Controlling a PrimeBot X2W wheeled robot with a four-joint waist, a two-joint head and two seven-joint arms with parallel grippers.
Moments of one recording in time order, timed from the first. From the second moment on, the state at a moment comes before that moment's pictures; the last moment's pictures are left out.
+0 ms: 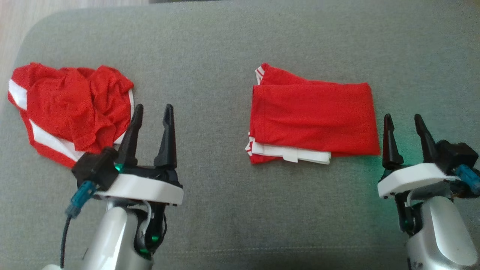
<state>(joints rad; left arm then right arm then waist) -0.18 0.04 -0.23 0.10 -0.34 0.00 -0.26 -0.25 -0.05 -0.10 0.39 0.08 0.12 -0.16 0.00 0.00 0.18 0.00</state>
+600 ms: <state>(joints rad) -0.24 0.04 -0.25 0.10 -0.33 0.00 -0.26 -0.43 -0.05 -0.08 0.68 0.19 0.12 -0.14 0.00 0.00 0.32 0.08</state>
